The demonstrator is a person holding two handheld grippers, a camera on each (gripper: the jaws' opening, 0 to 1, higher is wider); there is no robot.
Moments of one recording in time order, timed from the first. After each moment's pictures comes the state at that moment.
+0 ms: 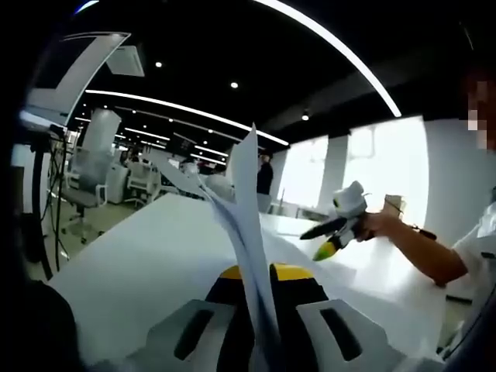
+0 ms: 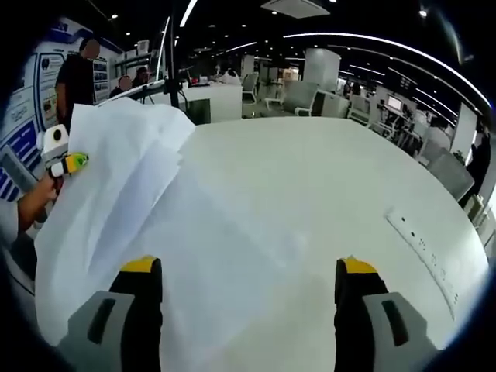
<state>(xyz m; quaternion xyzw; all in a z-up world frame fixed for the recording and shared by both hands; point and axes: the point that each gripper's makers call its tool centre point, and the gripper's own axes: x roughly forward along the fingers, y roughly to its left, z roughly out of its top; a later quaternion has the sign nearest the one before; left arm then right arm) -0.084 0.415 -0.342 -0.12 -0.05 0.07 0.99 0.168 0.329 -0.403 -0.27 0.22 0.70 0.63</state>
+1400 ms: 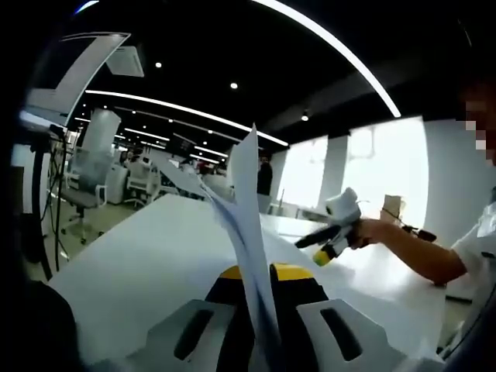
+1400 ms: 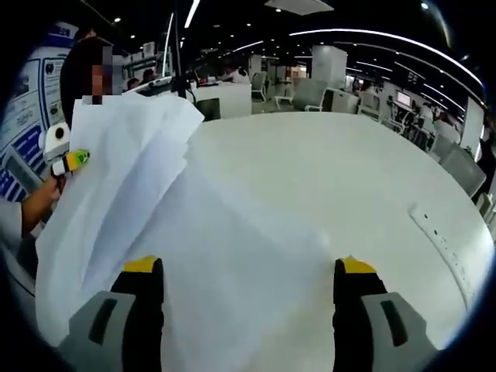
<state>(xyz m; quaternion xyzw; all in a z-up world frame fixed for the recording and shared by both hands) -0.084 0.413 -0.342 -0.12 -0.05 0.07 0.99 0.151 0.346 -0.421 -0.25 0.23 0.72 0.61</state>
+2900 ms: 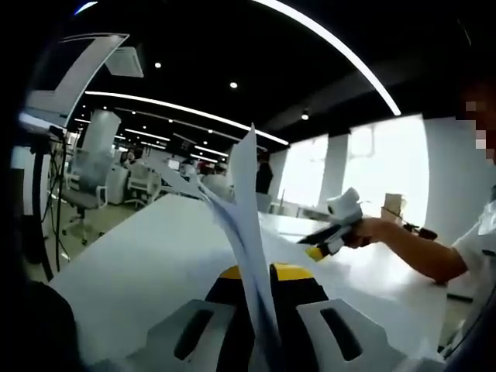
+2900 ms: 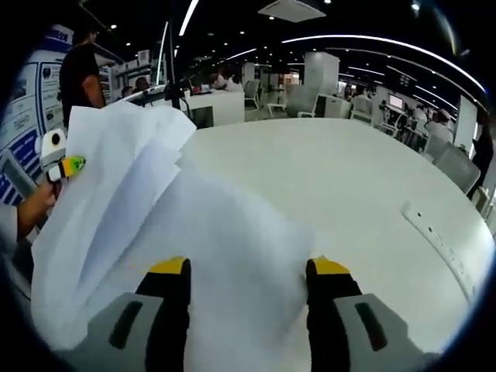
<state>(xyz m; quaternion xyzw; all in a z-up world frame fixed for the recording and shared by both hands) -0.086 0.416 -0.344 -0.11 -0.05 0.07 0.99 0.159 0.347 -0.420 -0.24 0.22 0.71 0.63</state>
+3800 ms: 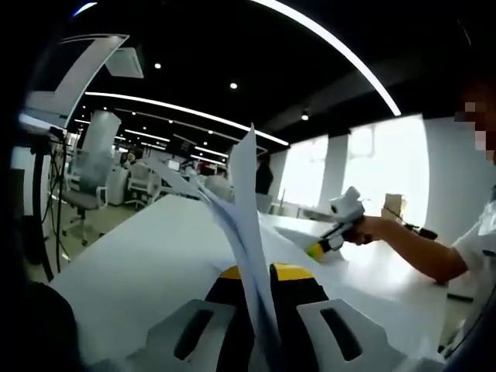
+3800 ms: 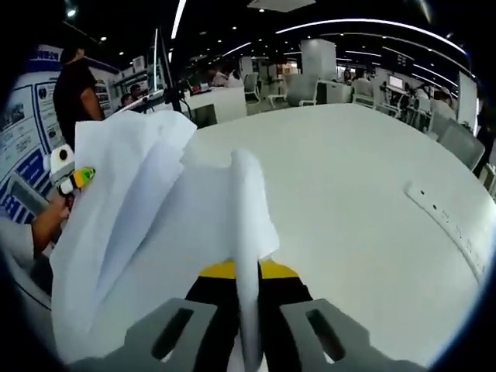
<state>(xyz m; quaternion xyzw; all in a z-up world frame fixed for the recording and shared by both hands) -0.085 0.415 -0.343 -0.11 -0.05 0.07 0.99 0.160 0.331 -0.424 -0.22 0.28 0.70 0.61</state>
